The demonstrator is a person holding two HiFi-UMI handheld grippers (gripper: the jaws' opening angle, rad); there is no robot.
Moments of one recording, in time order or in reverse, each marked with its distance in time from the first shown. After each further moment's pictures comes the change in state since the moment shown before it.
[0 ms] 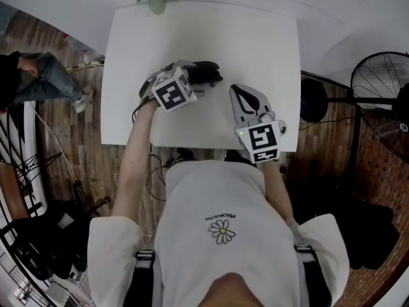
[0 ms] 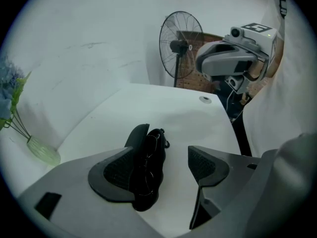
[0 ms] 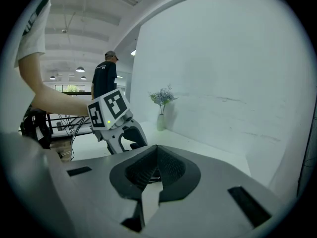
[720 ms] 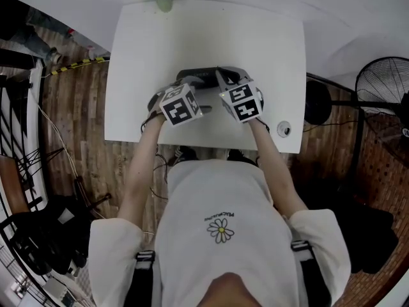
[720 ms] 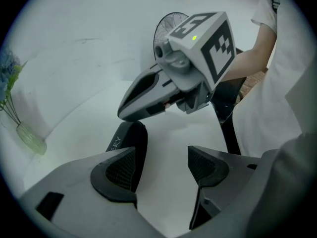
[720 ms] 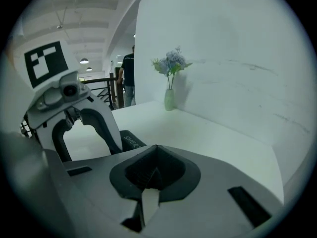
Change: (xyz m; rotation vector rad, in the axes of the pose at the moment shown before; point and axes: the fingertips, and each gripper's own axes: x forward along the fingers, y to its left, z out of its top) left arm 0.010 -0.053 -0.016 -0.028 -0.018 -0.069; right arm 0.114 0.009 -0.053 -0.005 0.196 0.131
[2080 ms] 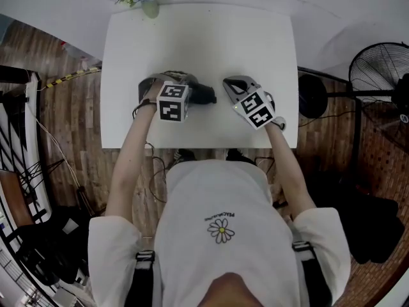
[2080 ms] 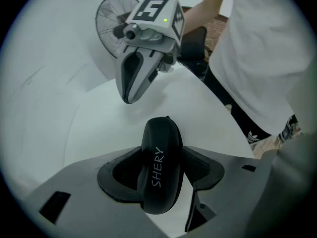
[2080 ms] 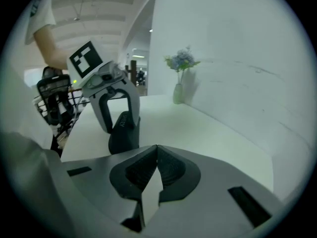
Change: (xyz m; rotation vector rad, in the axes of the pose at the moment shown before) left arm 0.010 0.013 -0.020 0.561 0.229 -0.067; right arm -0.041 -0.012 -0.048 -0.161 0.052 0.109
